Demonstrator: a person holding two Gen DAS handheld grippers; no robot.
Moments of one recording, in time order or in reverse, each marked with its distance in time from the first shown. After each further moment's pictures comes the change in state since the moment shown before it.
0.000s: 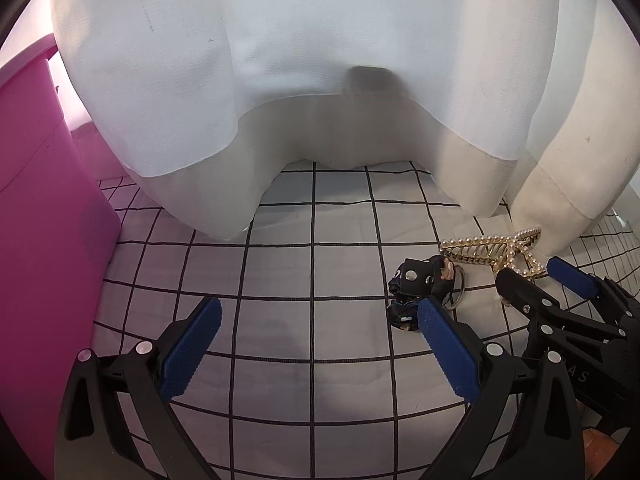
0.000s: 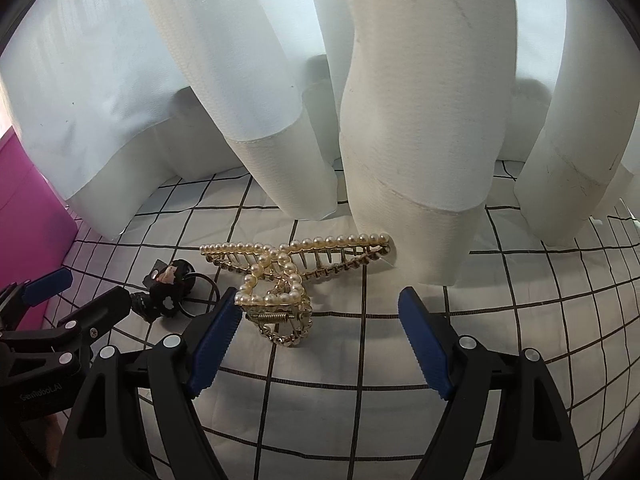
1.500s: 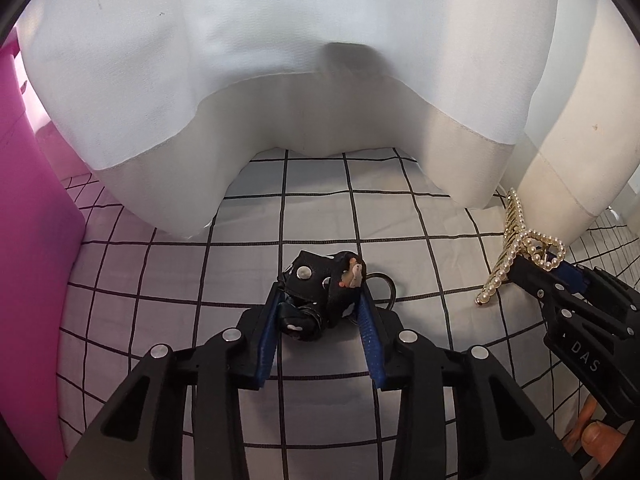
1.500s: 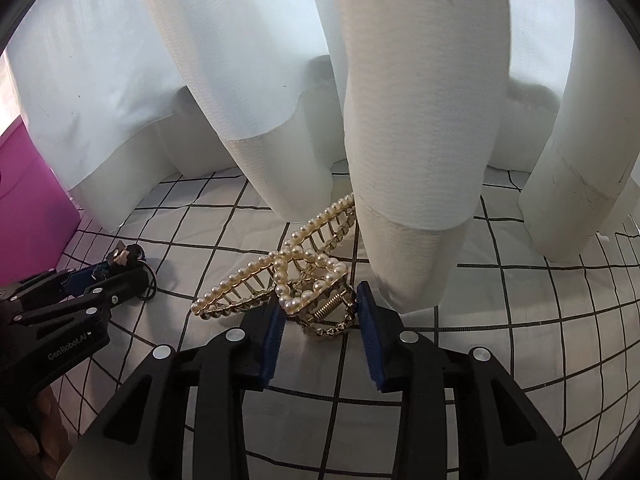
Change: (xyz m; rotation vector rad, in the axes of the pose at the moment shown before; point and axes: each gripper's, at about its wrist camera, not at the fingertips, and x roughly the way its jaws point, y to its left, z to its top) left arm 0.010 0.001 -0.008 0.006 0.019 -0.053; right arm 0.004 -0.008 -0.001 -0.057 -0.017 0.036
